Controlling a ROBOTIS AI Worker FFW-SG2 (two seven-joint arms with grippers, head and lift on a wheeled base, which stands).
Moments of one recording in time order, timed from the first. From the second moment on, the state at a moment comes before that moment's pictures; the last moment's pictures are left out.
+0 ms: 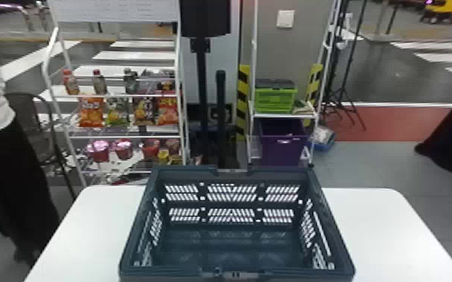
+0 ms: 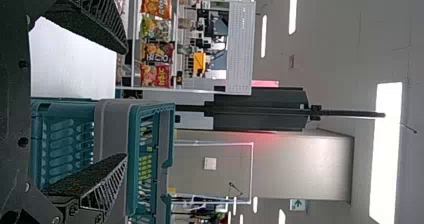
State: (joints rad) left arm 0.97 0.13 -0.05 -1.95 0.06 -0.70 0.08; right arm 0.95 -0.04 -0.14 -2.06 -0.25 -0.41 0.32
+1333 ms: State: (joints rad) left arm 0.97 0.13 -0.04 -1.93 0.07 -0.73 0.08; right arm 0.83 0.00 -0.13 -2.32 -0.23 -0.03 0.30
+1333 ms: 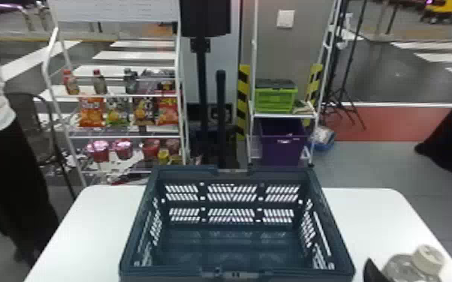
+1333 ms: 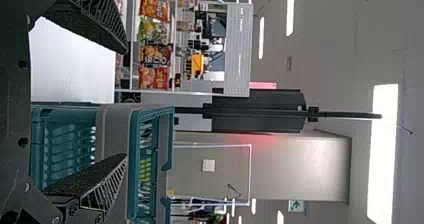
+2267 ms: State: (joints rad) left arm 0.95 0.14 -0.04 -1.89 0.09 -0.73 0.08; right arm 0.15 -0.06 0.16 -2.29 -0.17 0.92 0.03
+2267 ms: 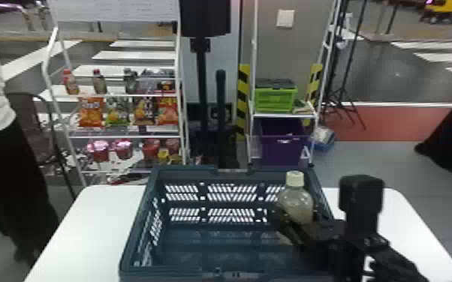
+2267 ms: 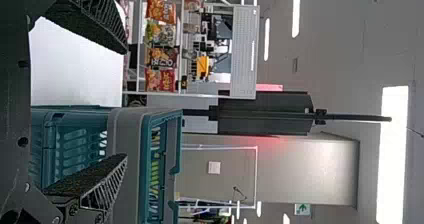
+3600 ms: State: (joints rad) left arm 0.95 0.13 -0.04 -1.86 0.09 -0.77 0.08; right arm -0.28 0.00 0.30 -1.73 -0.20 1.29 -0.02
